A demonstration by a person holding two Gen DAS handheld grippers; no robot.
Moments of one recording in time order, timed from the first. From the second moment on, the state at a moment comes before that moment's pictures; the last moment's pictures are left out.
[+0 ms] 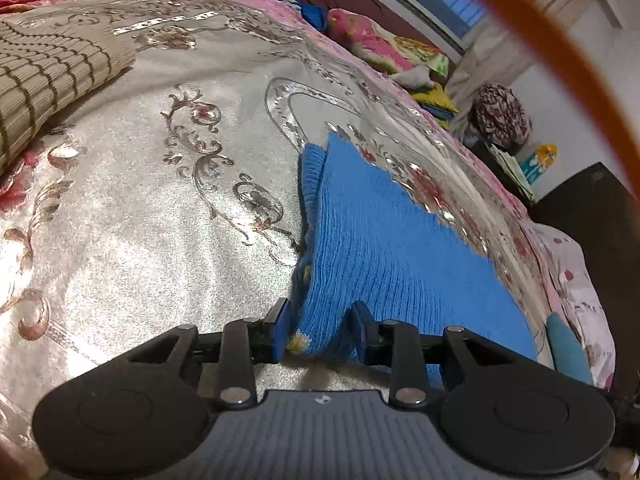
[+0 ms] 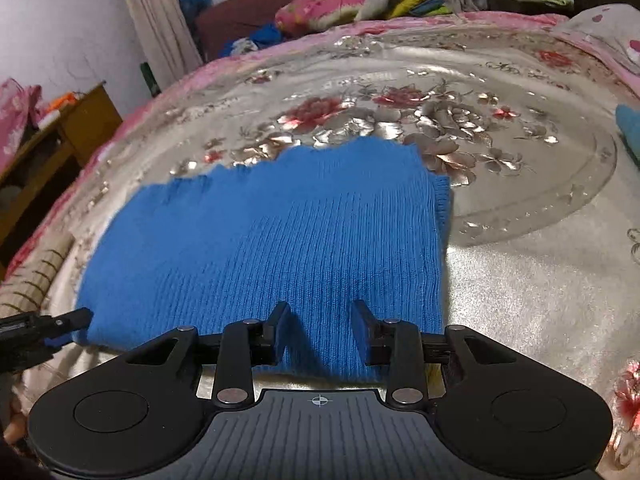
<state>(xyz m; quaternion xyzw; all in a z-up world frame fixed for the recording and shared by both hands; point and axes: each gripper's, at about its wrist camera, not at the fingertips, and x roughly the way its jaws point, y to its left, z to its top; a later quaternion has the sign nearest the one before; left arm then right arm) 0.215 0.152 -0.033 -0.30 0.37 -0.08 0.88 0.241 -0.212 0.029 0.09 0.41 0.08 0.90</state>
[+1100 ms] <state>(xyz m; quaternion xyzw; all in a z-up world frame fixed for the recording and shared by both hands) 0.201 0.162 -0.032 -0.33 0.37 -0.13 0.86 0.341 0.043 0.037 -0.08 0.46 0.24 0.85</state>
